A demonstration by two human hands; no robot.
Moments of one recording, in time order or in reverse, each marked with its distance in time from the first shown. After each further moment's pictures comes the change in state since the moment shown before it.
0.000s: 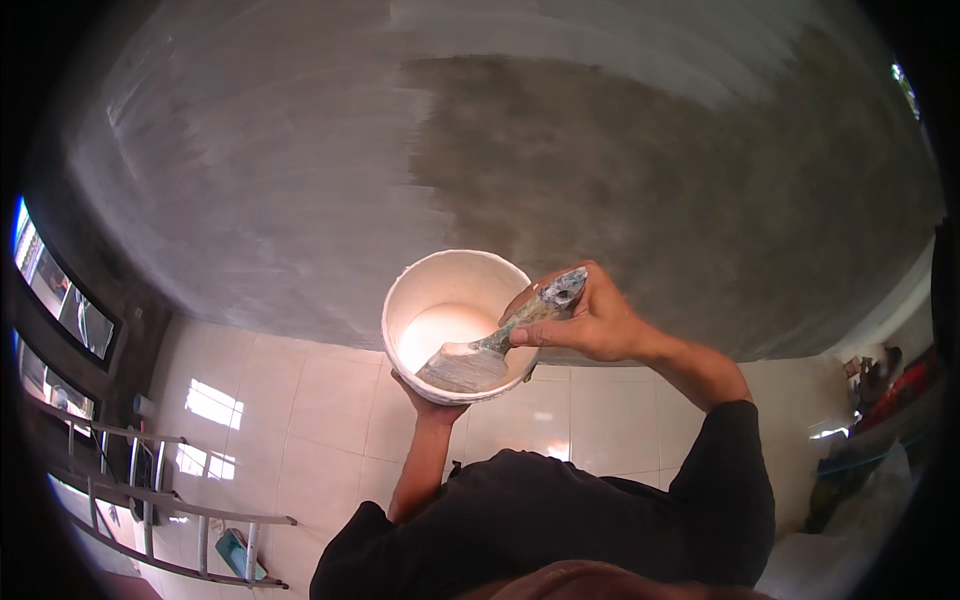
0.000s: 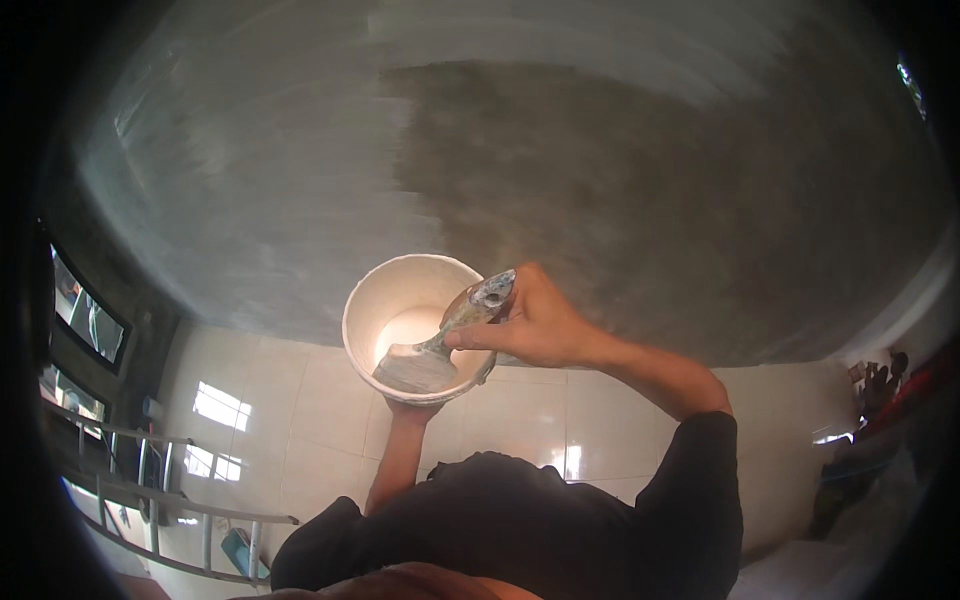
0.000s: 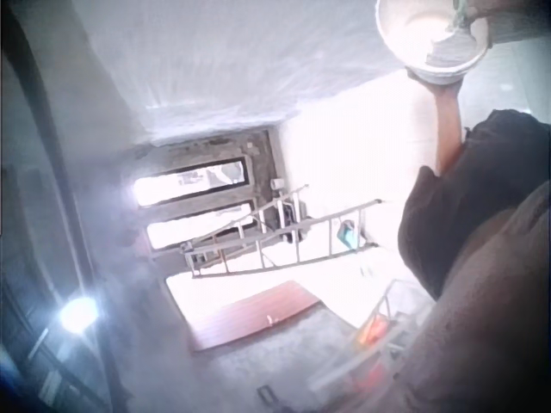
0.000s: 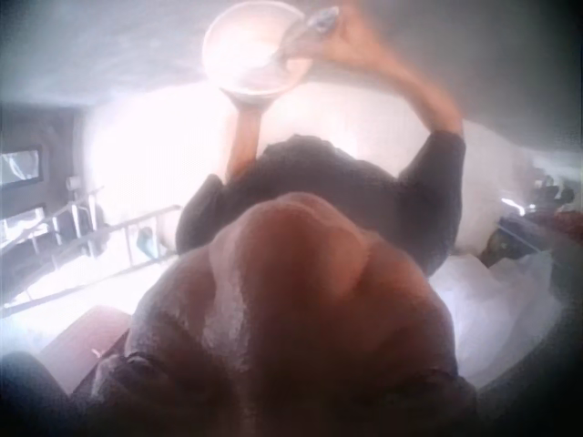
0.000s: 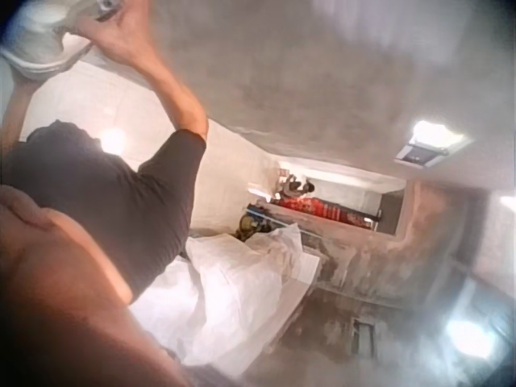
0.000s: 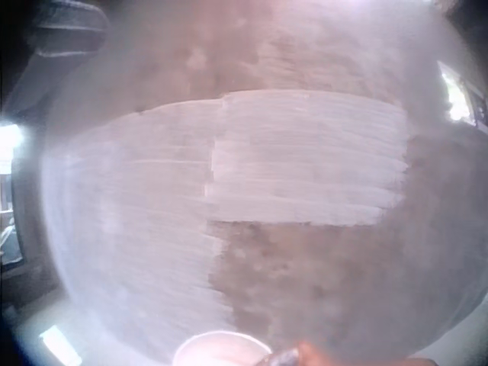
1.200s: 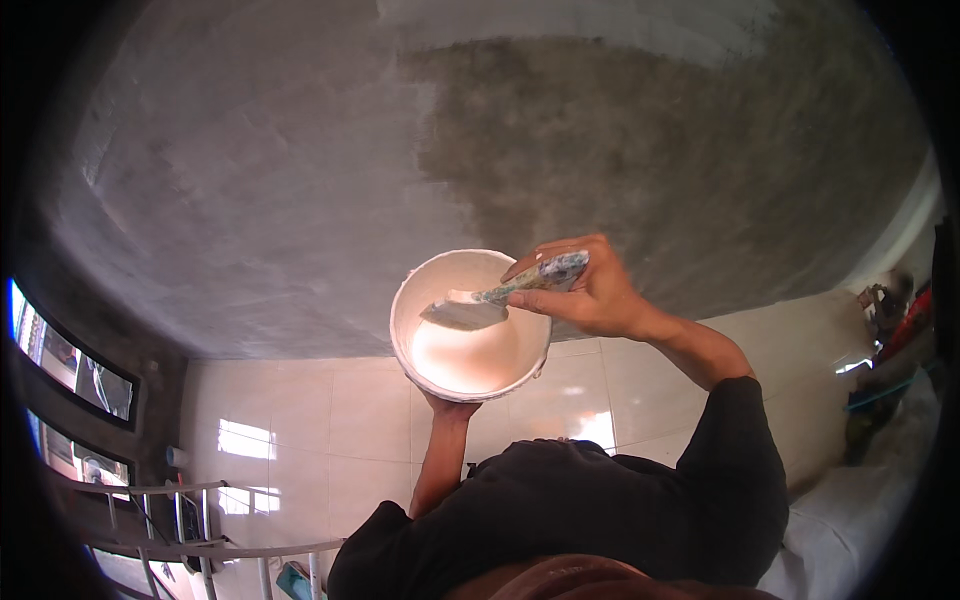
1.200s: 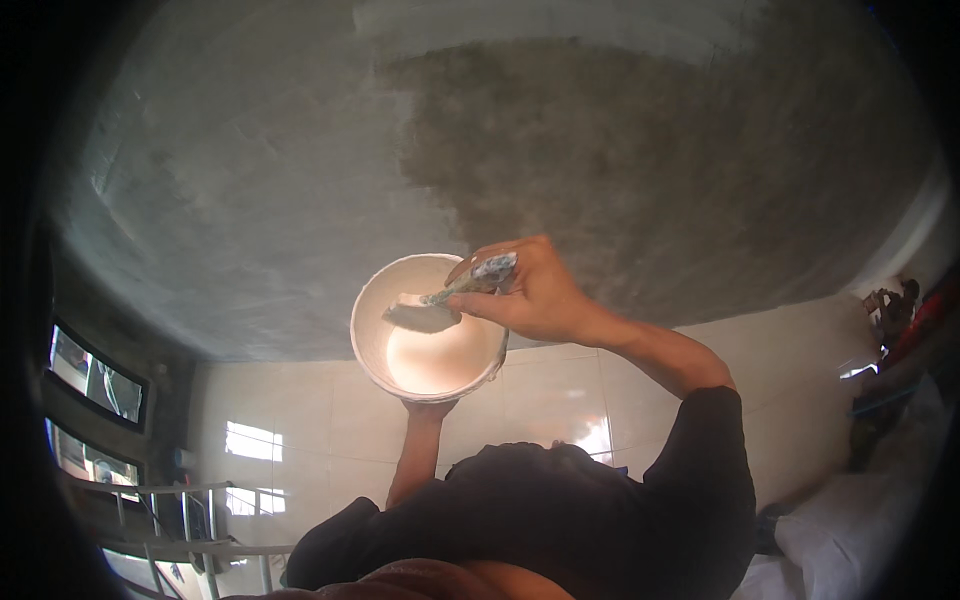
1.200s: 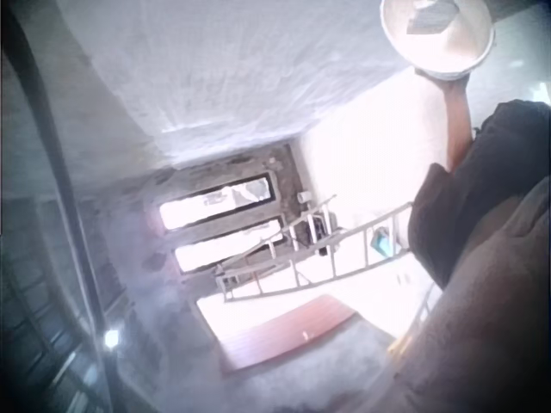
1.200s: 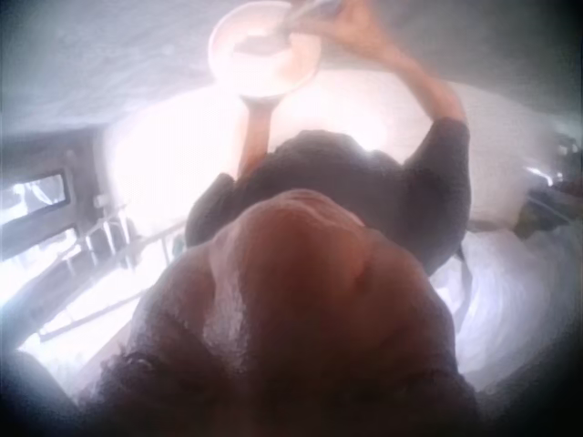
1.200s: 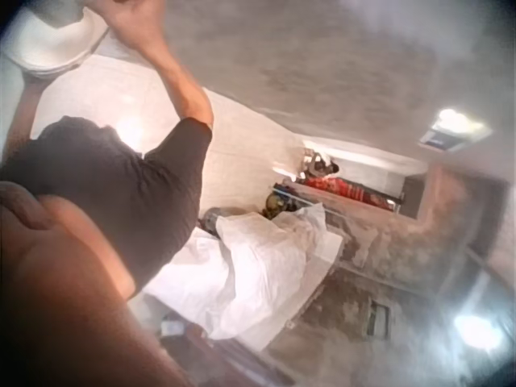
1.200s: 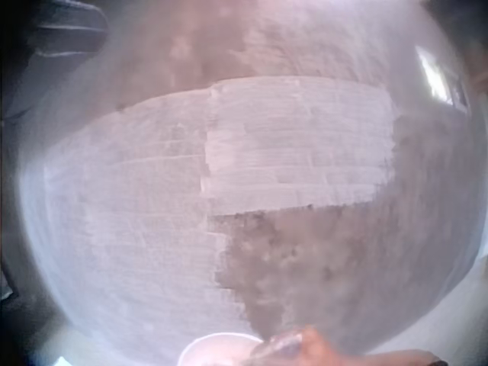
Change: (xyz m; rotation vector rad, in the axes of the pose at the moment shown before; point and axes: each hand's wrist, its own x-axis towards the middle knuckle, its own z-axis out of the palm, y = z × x) left_hand 0.017 0.077 0.021 0.320 0.041 -0.009; right_hand 0.071 0.013 0.040 -0.189 0.295 -0.306
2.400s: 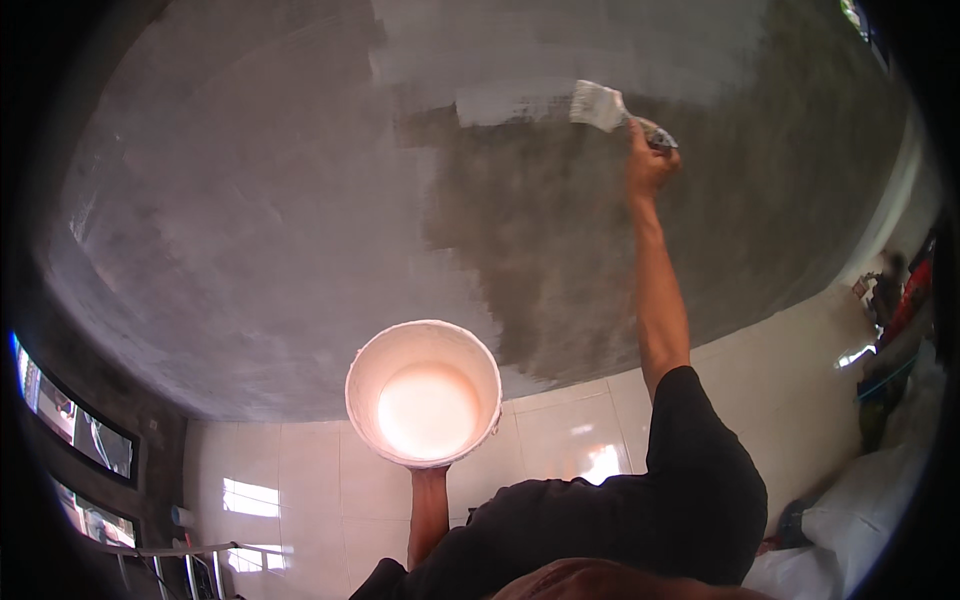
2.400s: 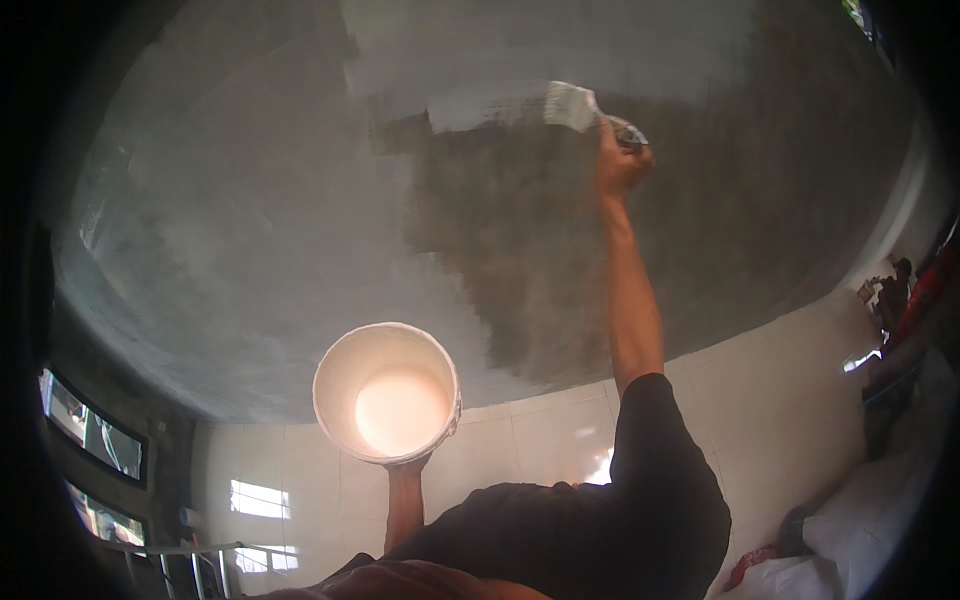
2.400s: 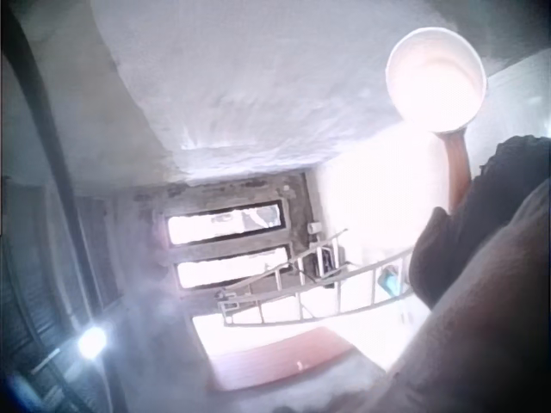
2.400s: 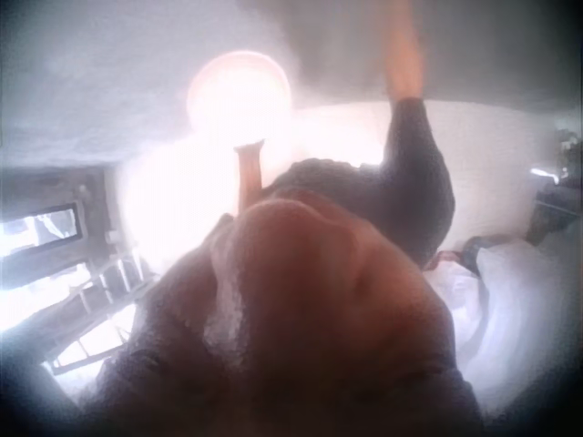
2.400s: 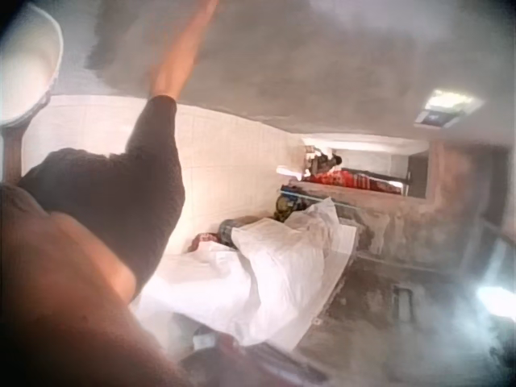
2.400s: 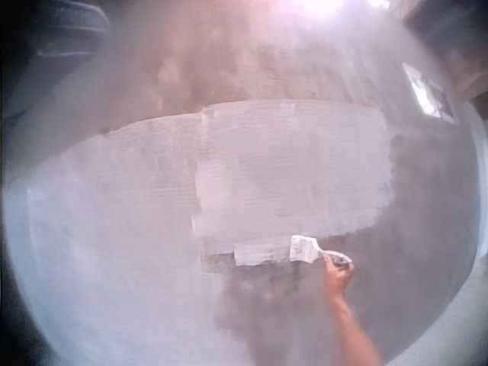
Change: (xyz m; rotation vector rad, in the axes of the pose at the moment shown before) left_hand 0.020 0.079 0.048 -0.106 0.051 -0.005; right_hand 0.167 0.187 -0.161 -0.426 1.521 -0.090
